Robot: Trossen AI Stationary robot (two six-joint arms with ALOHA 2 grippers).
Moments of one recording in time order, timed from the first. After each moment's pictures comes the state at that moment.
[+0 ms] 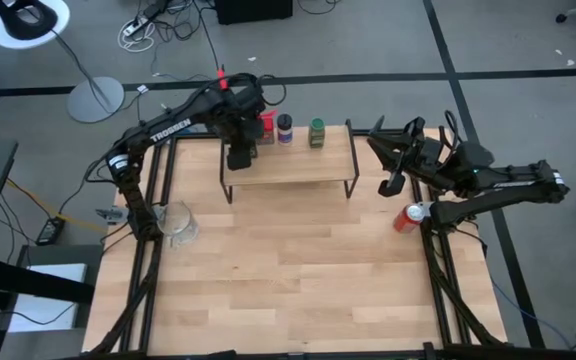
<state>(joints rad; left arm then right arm) 0.55 1.76 1.84 -1.38 -0.01 0.40 0.06 0.74 0.78 0.36 0.45 -0.28</state>
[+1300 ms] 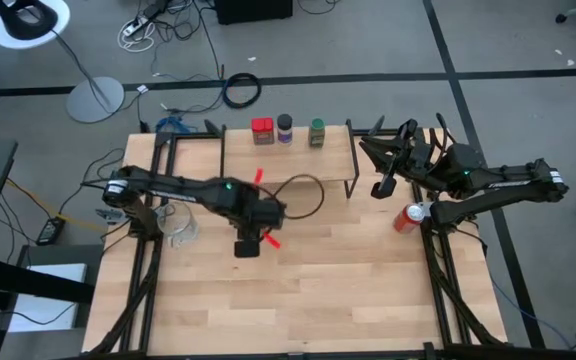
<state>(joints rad) -0.14 1.75 1.67 -1.35 -0.14 -0.17 0.06 0.79 0.78 0.37 0.45 -0.31</state>
